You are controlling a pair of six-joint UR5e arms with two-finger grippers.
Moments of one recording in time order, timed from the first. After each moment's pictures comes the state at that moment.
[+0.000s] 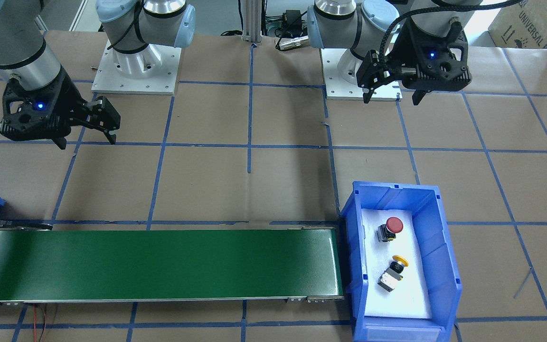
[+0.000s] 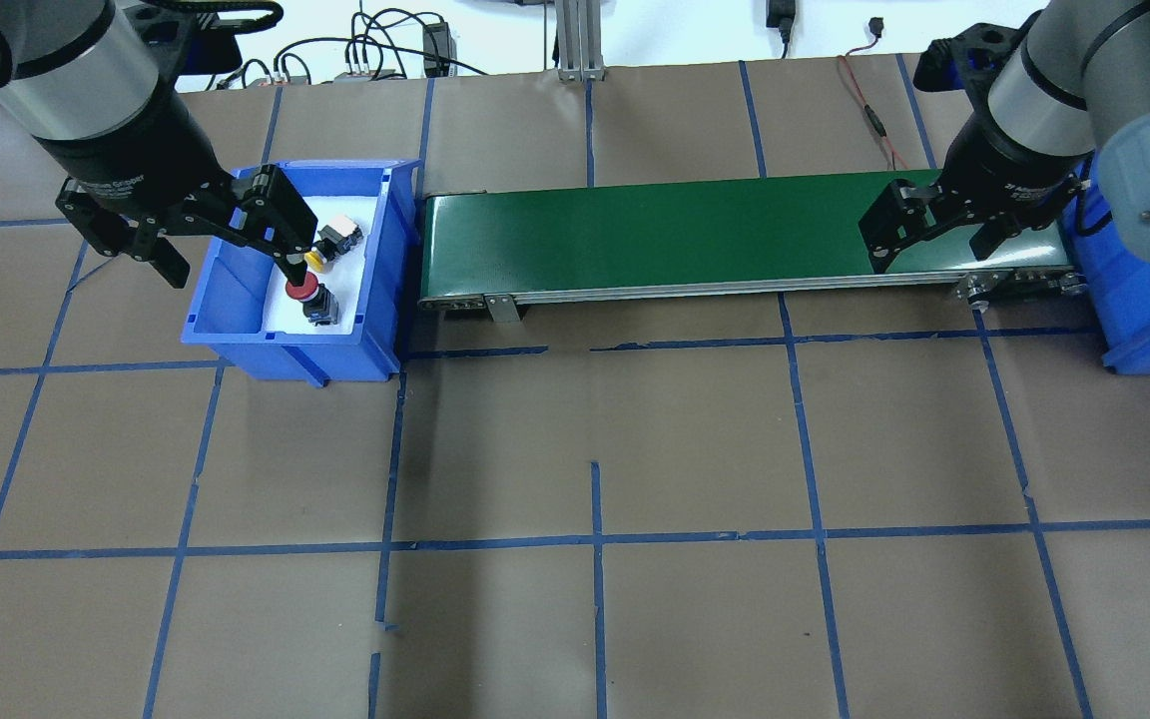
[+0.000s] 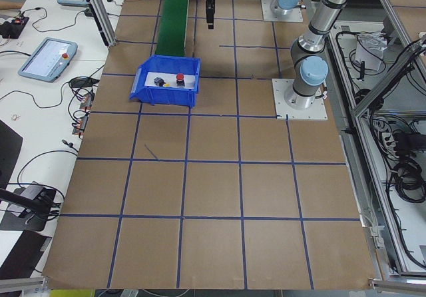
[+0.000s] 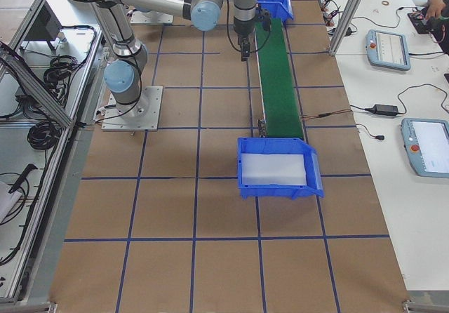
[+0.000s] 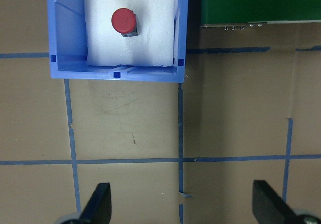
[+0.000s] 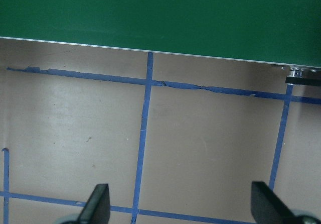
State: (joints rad) left arm -1.55 -1.51 -1.55 -1.71 1.58 0.06; right arm 1.43 -1.59 1.75 -1.74 -1.52 -0.26
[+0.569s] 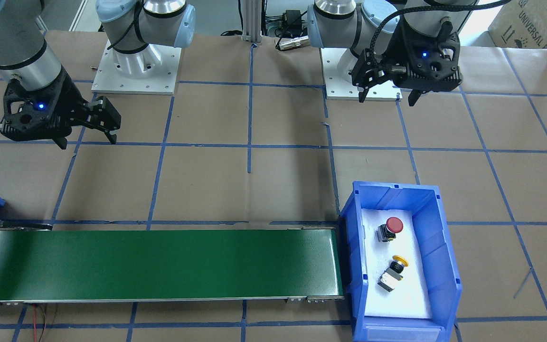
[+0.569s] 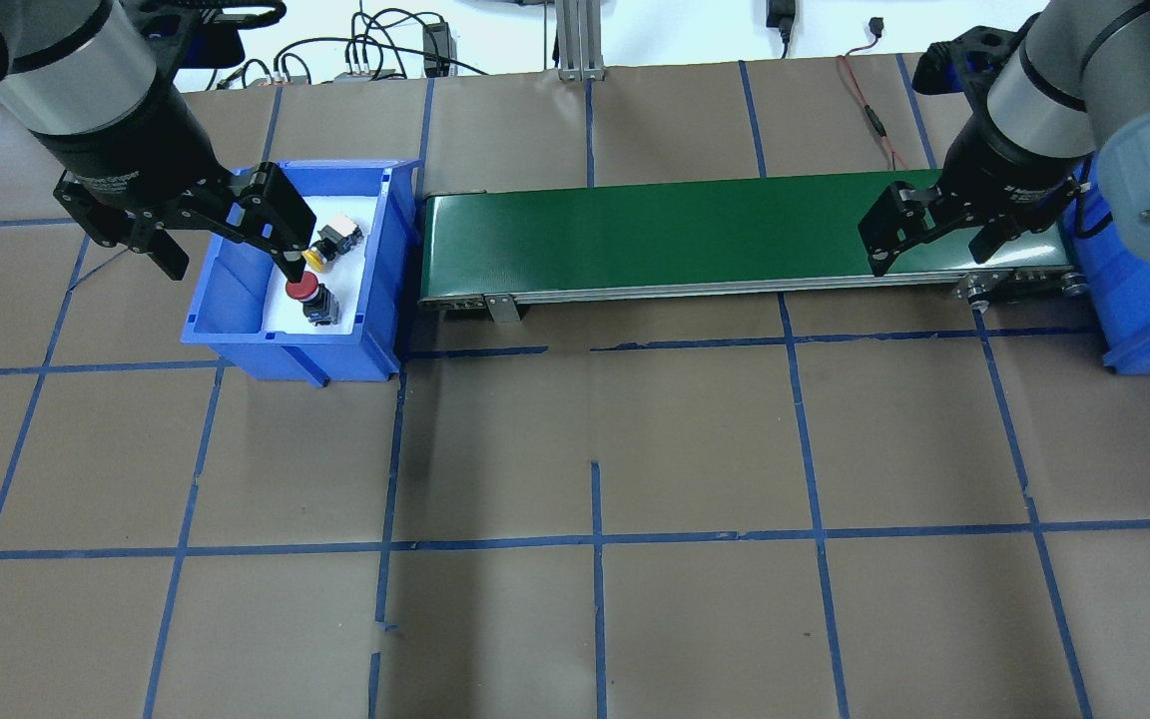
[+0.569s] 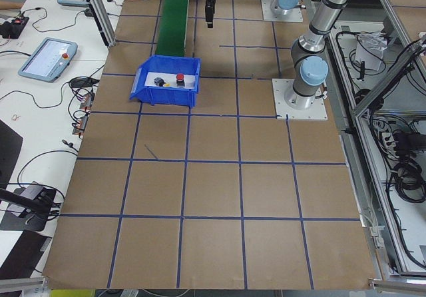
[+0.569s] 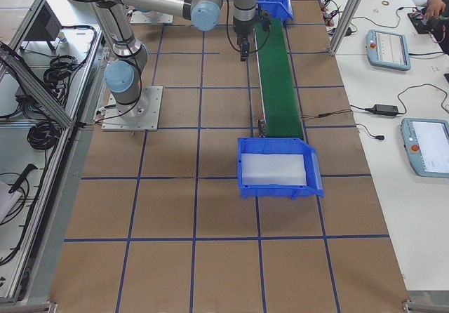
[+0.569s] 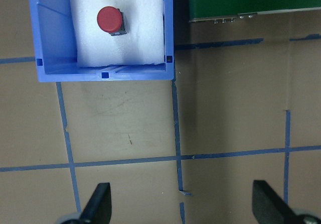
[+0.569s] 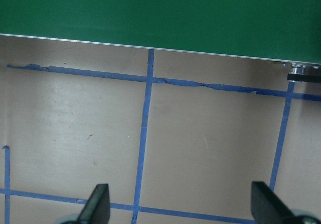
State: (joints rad) left arm -1.55 -1.51 -1.54 -1.70 1.58 0.10; right arm 1.43 -1.59 1.74 -1.73 -1.52 -0.26
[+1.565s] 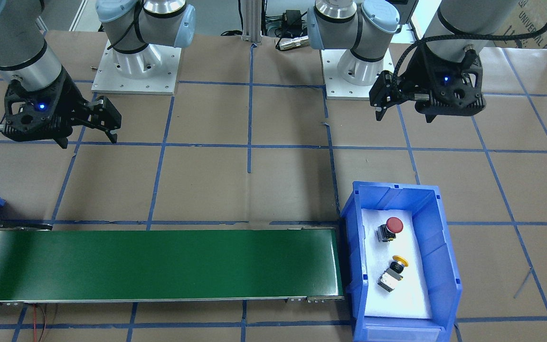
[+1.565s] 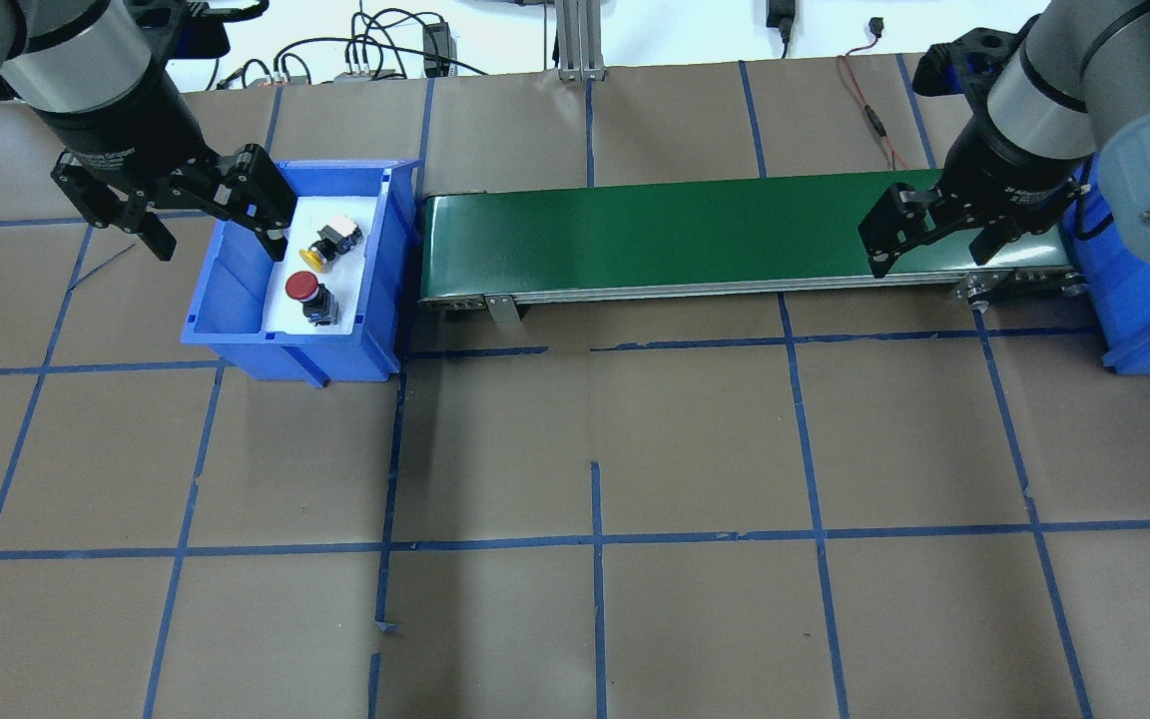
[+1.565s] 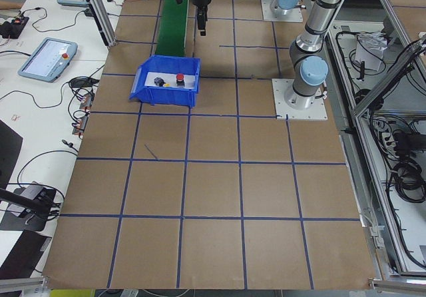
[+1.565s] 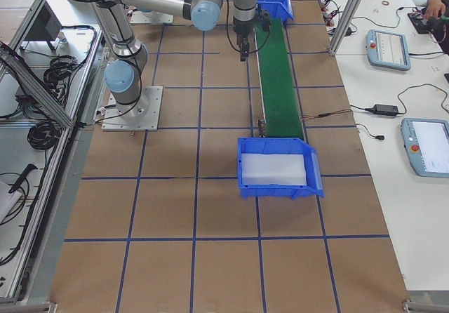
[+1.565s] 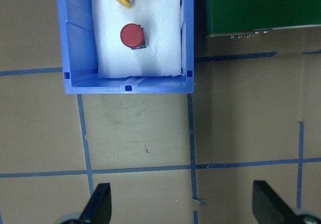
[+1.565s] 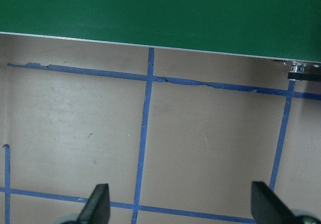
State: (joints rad) left arm -1.50 -1.60 -1.52 -1.65 1.61 0.11; right arm 1.43 -1.59 1.75 -1.73 -1.52 -0.26
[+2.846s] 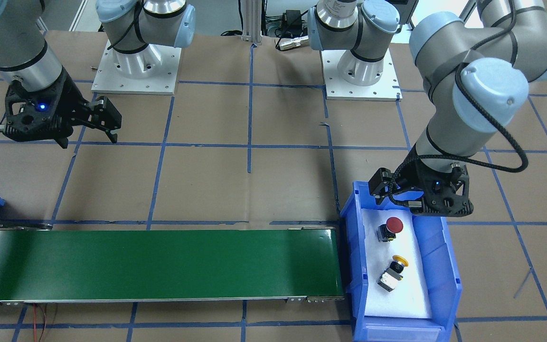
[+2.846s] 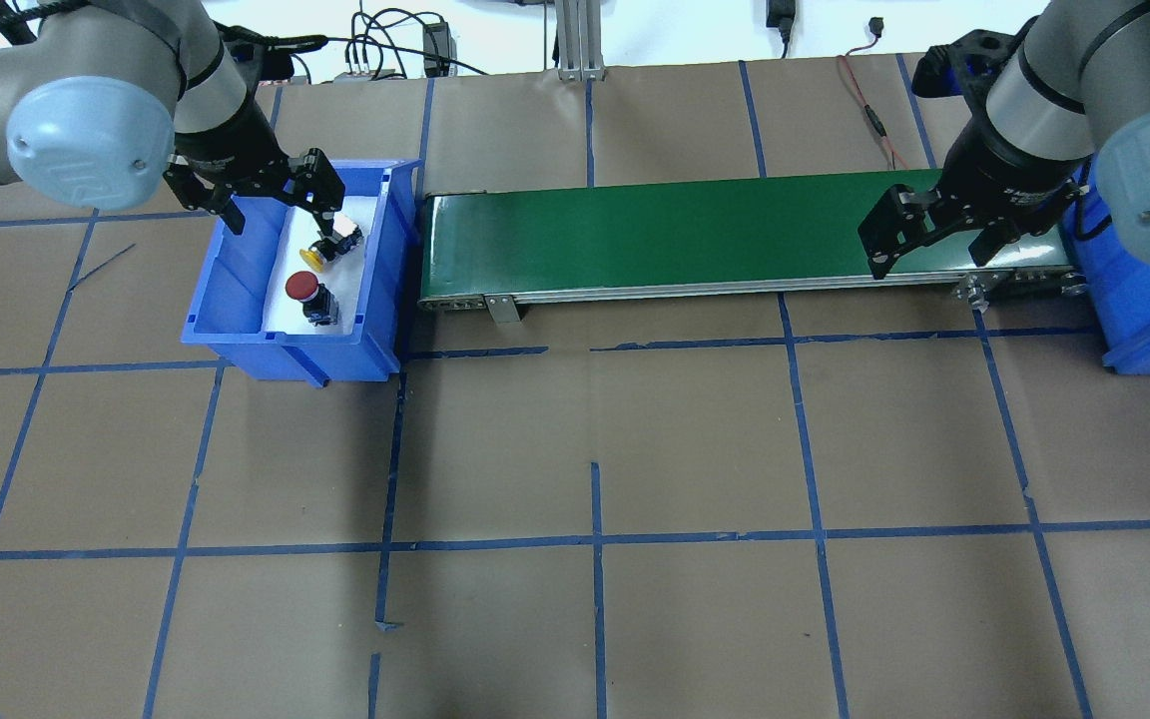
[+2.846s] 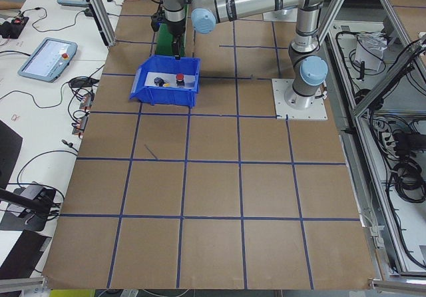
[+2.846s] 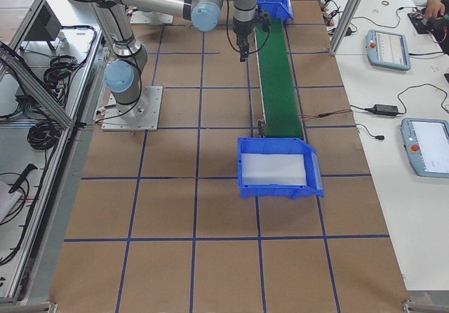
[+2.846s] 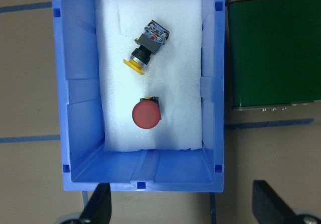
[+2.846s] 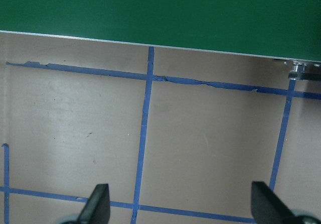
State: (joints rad) left arm -1.48 -1.83 -1.58 -1.30 1.61 0.12; right arm 1.43 -1.59 1.75 -1.73 -1.53 -0.26
